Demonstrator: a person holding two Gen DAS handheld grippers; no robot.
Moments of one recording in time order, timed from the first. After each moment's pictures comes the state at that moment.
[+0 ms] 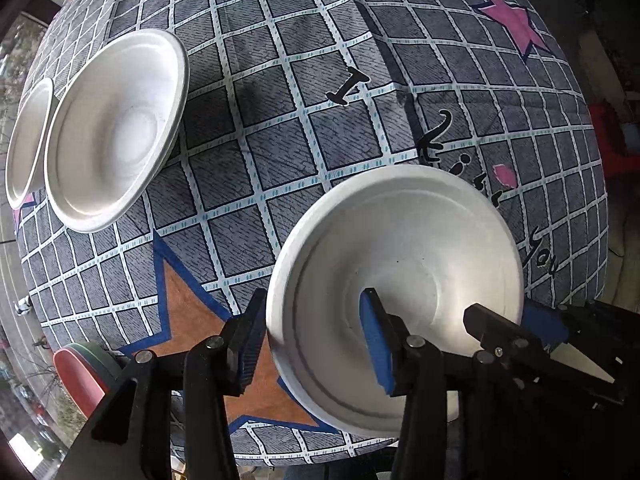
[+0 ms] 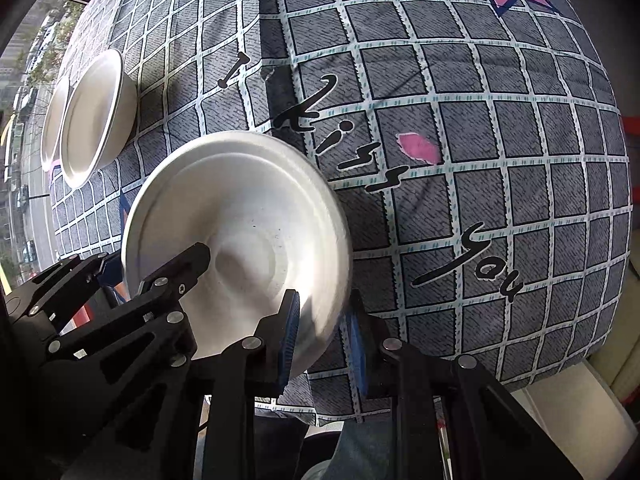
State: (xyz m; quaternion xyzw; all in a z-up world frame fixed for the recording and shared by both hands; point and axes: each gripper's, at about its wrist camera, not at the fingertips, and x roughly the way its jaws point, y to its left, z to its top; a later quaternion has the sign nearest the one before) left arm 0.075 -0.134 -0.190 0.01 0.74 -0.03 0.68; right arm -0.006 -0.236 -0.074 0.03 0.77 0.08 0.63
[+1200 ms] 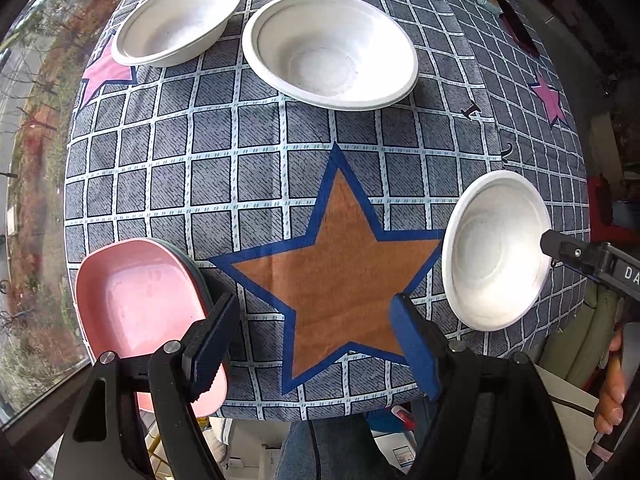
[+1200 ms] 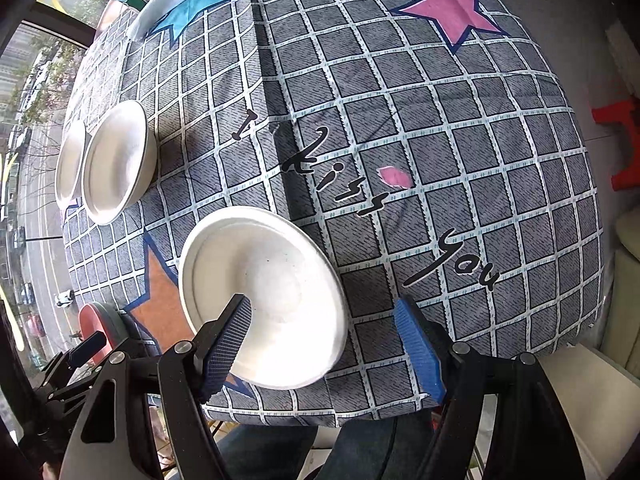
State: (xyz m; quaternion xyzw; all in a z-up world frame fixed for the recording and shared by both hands) left arm -0.114 0.103 -0.141 -0.12 0.70 0.01 0.70; right arm -0.040 -0.382 0.017 0.06 0.72 0.04 0.69
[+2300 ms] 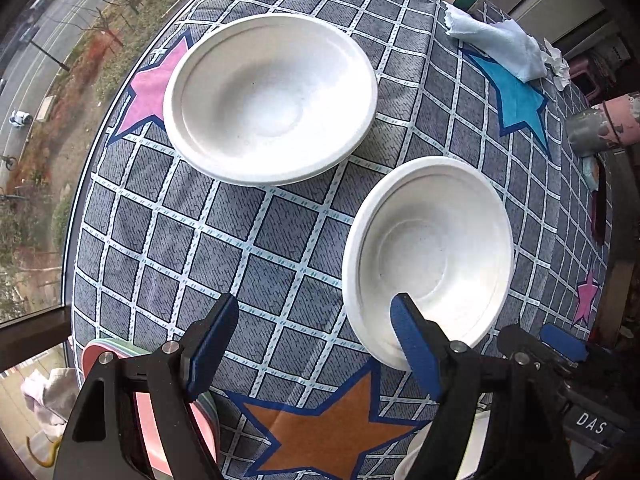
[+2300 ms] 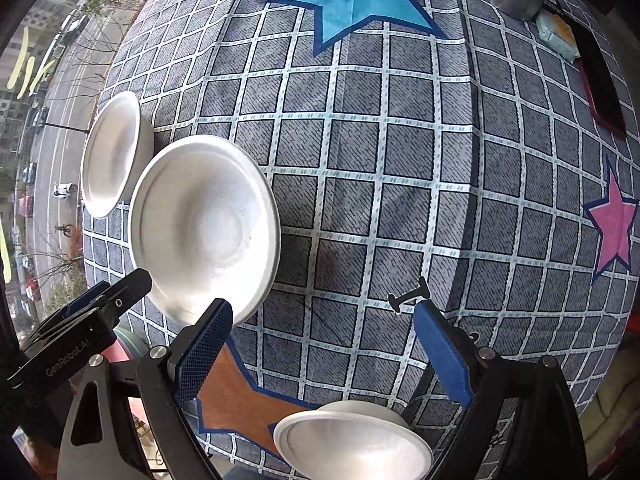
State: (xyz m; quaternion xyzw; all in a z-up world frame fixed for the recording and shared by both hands) left arm -0.002 0.174 -0.162 -0.25 0.67 0.17 0.68; right arm 0.110 -0.218 -0.028 -0.08 0.73 0.18 0.65
